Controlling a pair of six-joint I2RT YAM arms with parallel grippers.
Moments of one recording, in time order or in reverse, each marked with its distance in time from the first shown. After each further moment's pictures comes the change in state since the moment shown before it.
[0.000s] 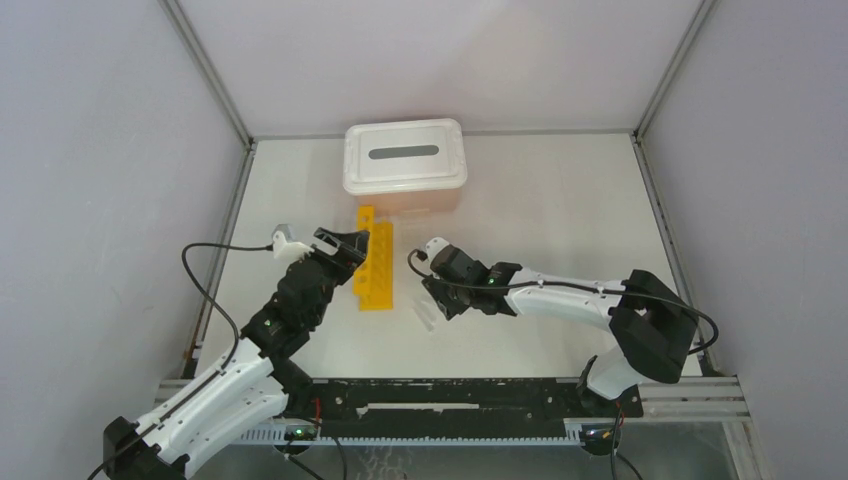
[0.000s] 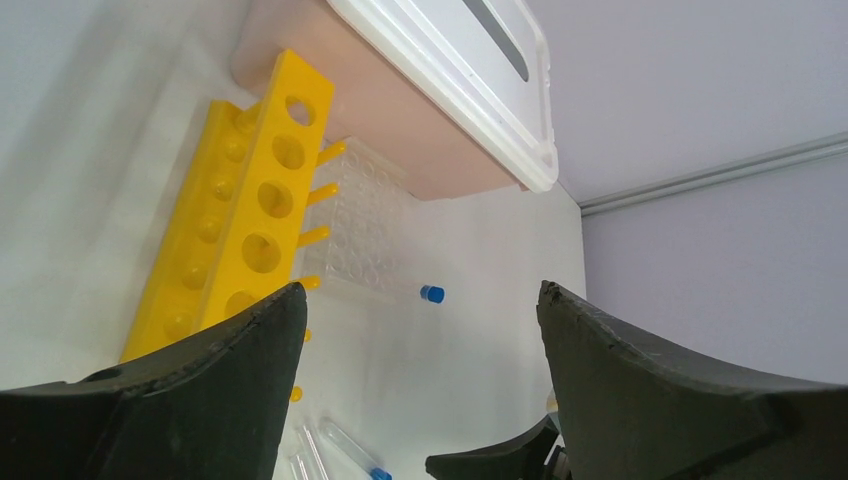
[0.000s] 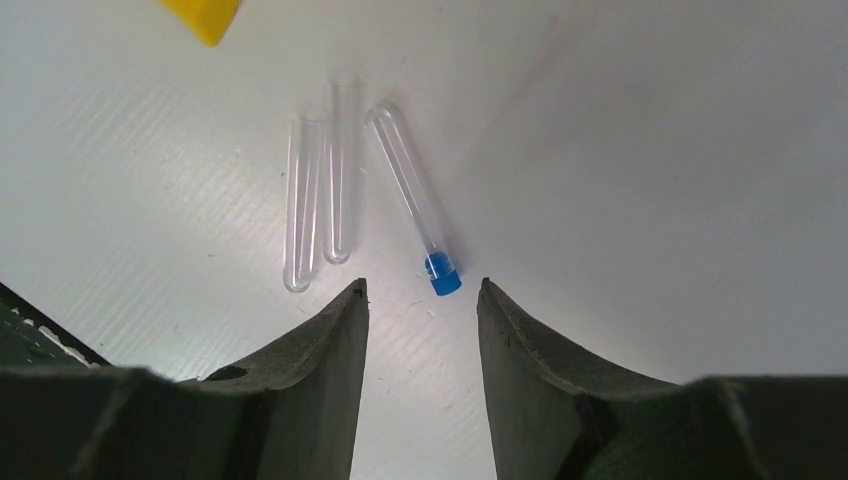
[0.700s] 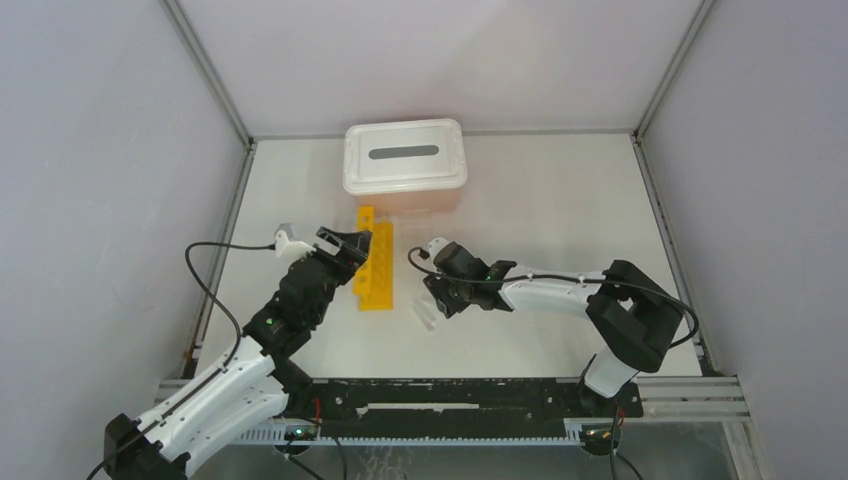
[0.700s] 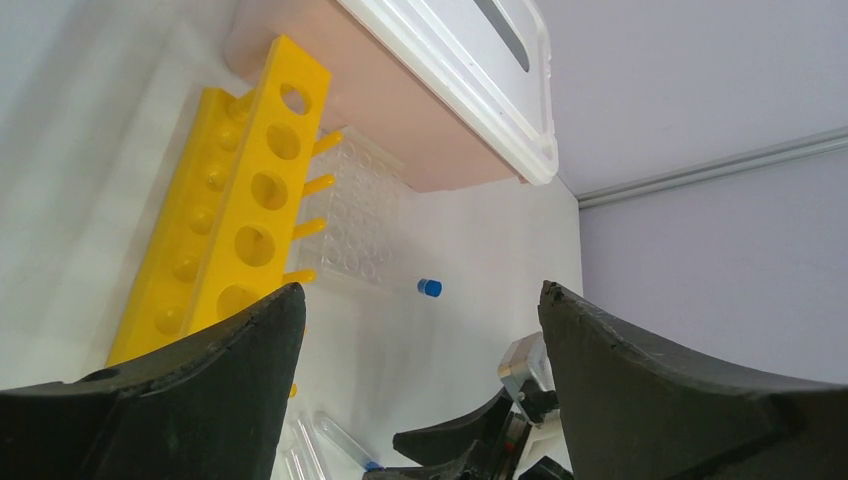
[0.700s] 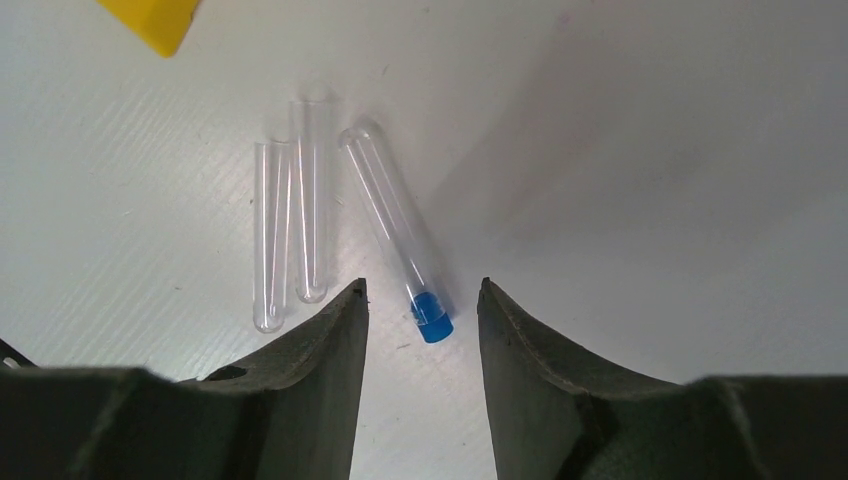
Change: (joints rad) left arm 0.004 0.019 0.000 0.006 0.023 -0.017; right arm -0.064 0.080 -0.034 0.121 -0.083 -0.015
